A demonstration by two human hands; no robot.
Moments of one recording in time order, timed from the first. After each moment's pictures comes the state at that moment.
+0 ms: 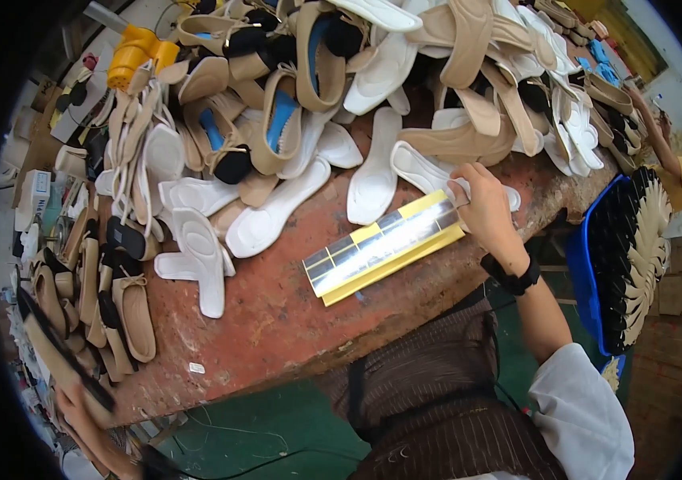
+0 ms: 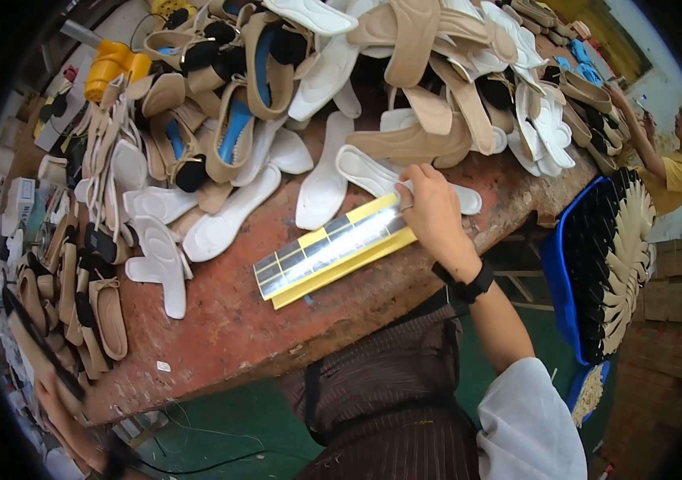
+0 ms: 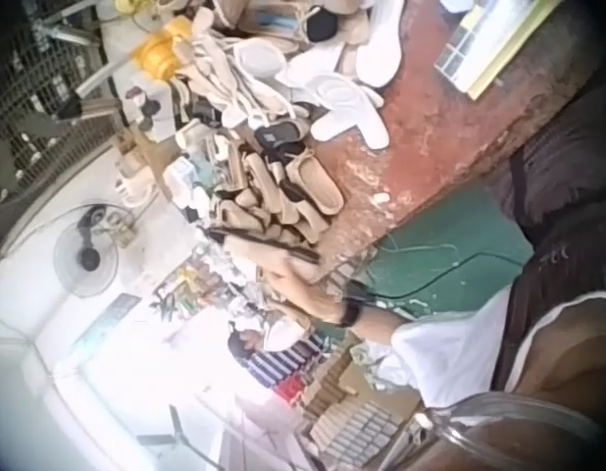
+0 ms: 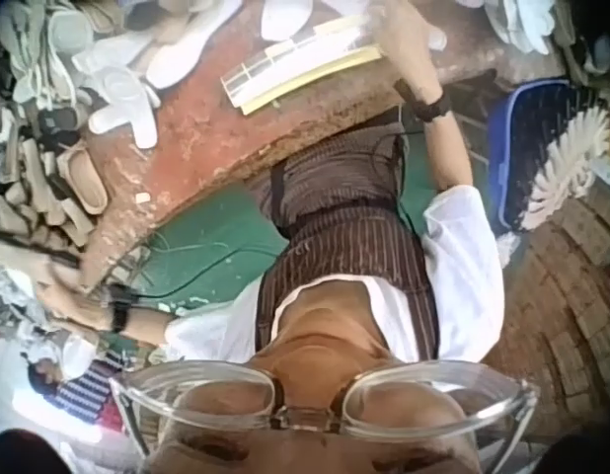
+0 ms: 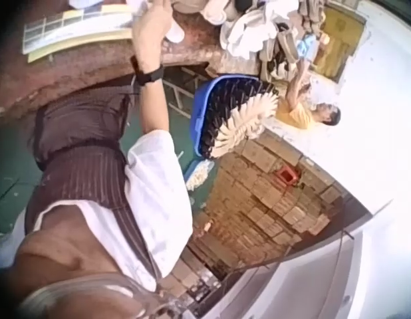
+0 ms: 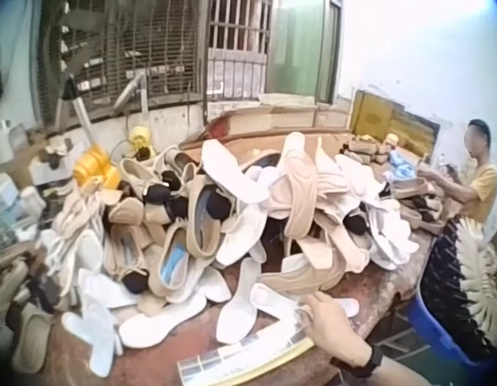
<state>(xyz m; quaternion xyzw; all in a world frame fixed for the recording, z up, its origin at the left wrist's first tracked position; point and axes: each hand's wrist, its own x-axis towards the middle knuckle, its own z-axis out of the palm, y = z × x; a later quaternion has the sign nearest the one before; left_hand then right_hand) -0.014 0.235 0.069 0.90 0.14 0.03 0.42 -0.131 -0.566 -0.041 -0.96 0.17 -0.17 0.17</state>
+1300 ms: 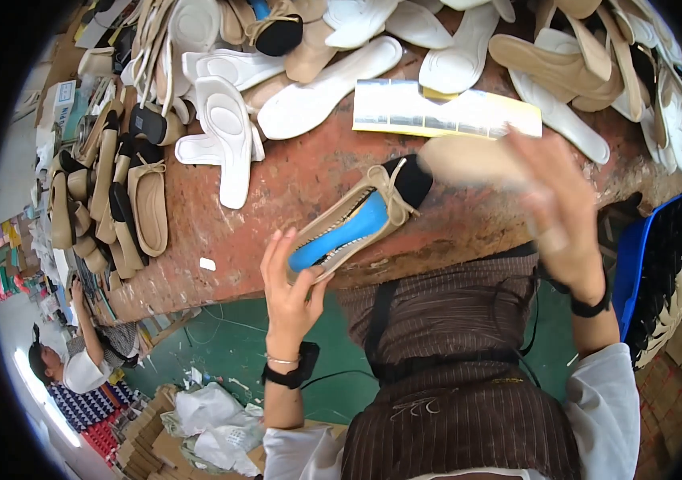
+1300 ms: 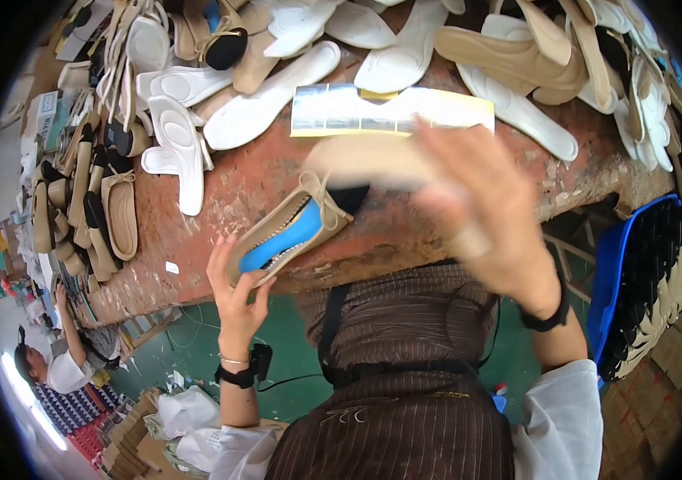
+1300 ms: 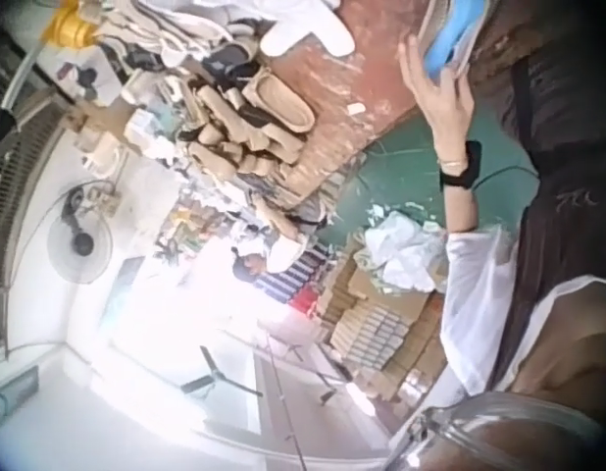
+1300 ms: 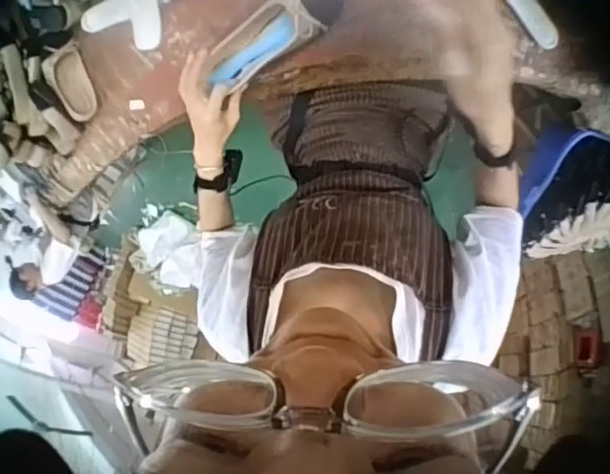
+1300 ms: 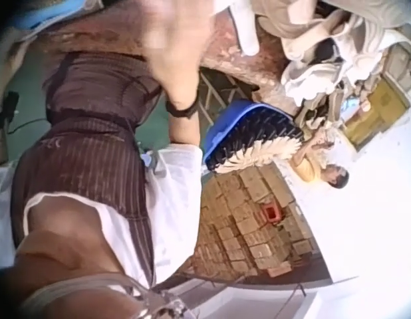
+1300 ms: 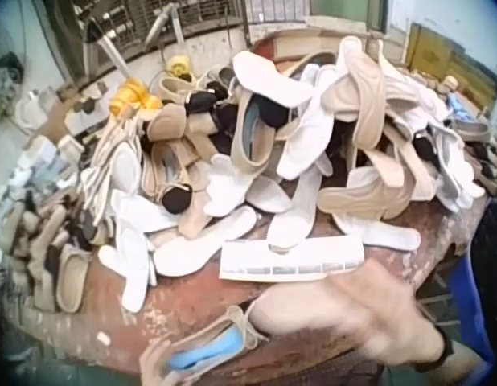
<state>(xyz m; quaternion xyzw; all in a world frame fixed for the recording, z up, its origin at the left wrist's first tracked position) -0.167 -0.137 -0.073 0.92 -0.33 0.05 0.19 -0.165 -0.503 0.008 -0.92 -0.11 -0.12 0.35</state>
